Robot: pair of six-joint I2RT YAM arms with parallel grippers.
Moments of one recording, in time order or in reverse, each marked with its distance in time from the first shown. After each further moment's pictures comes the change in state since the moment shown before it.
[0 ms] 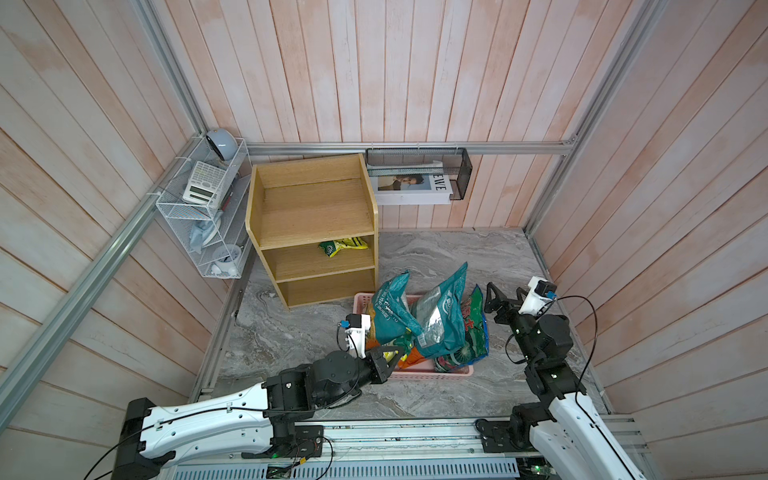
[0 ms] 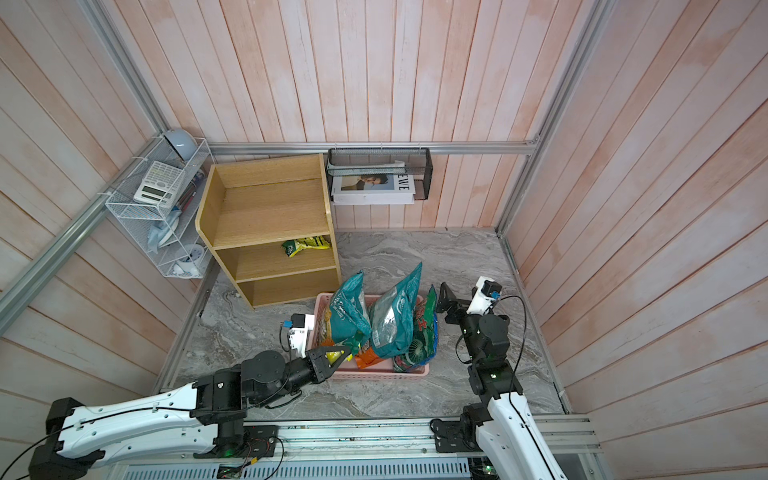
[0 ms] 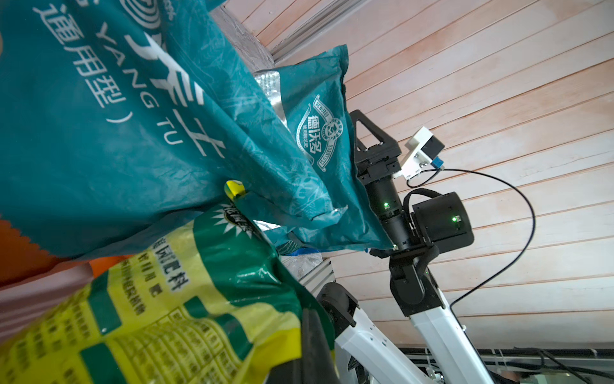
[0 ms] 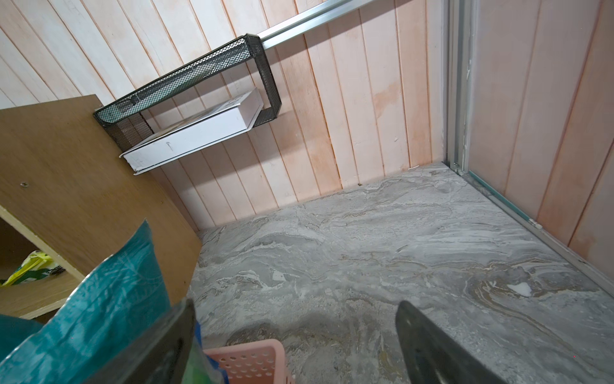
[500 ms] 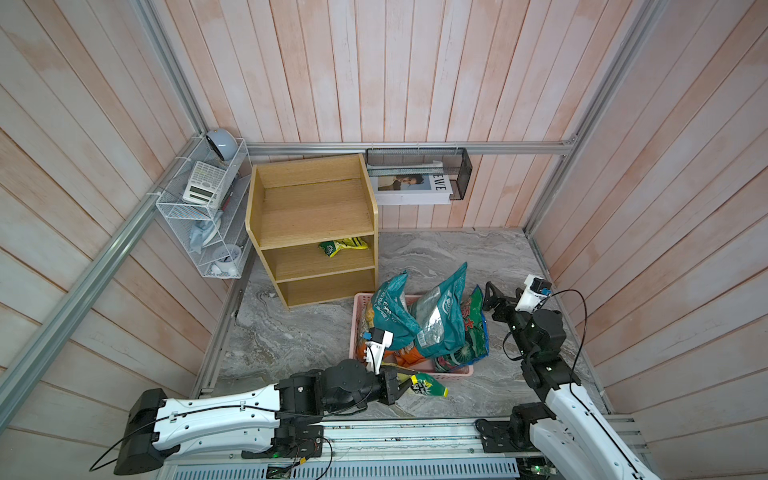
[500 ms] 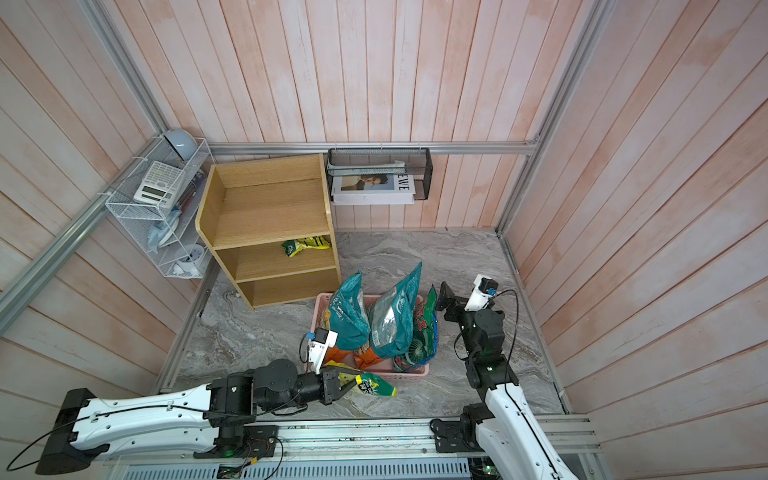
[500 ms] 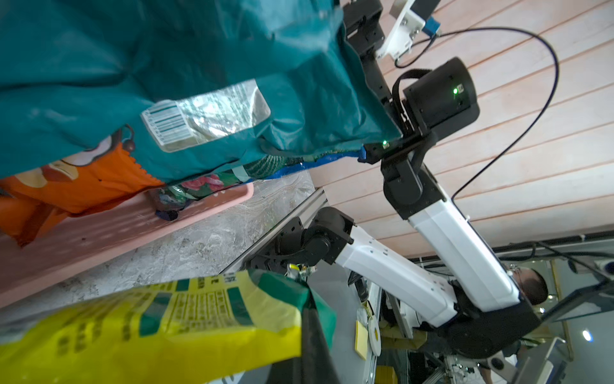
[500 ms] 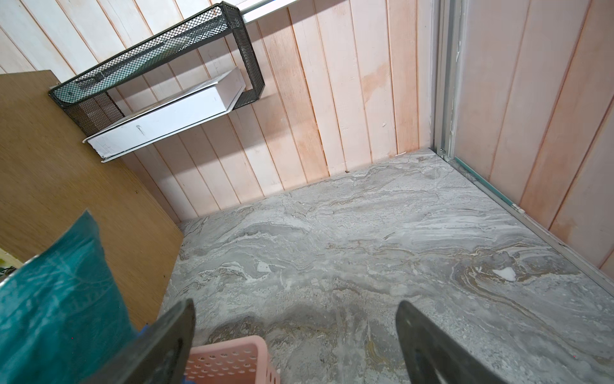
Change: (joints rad) left arm -0.061 0.075 -0.032 0.080 0.208 0.084; right arm 0.000 0.093 0.004 0.027 0.022 -0.010
